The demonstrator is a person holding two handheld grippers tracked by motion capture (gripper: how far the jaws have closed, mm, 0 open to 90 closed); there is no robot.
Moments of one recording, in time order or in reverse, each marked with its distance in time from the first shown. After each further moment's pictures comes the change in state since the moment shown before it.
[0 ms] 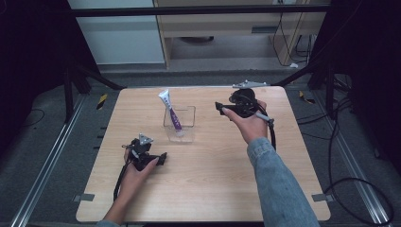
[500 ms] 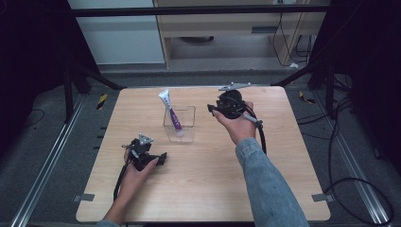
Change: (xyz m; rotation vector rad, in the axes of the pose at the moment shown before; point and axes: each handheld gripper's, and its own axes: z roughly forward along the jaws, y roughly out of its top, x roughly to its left) left arm 0.000 0.000 0.000 0.000 0.000 0.000; right arm 0.029 0.004 0.016 0.056 0.032 -0.040
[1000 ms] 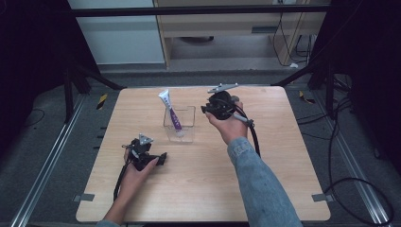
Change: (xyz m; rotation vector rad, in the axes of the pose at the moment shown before) left arm 0.000 0.000 0.000 -0.001 0.000 0.000; right arm 0.019 0.003 0.019 0.044 0.022 -0.069
